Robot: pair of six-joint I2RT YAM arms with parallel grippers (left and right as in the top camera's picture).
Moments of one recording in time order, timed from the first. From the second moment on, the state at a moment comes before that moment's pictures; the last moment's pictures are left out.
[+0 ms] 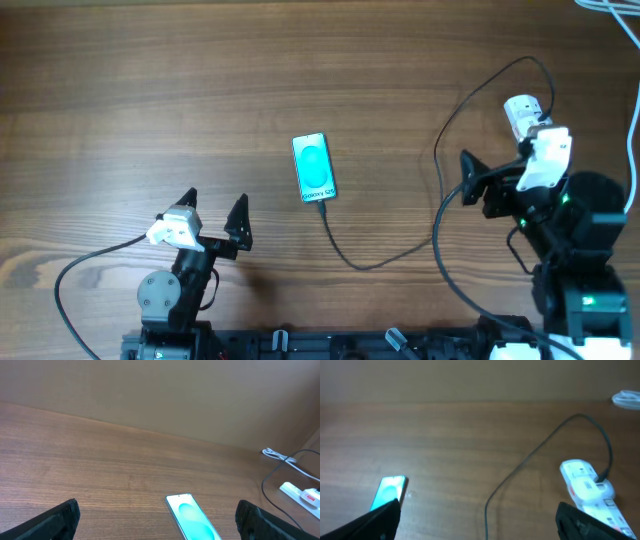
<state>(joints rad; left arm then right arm) -0.06 0.01 0.01 -0.05 0.18 -0.30 -0.03 0.67 0.72 -0.47 -0.23 0.01</state>
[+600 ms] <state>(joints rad) -0.06 0.01 0.01 -0.05 0.18 -0.30 -0.03 0.37 0.28 0.26 -0.32 0.00</state>
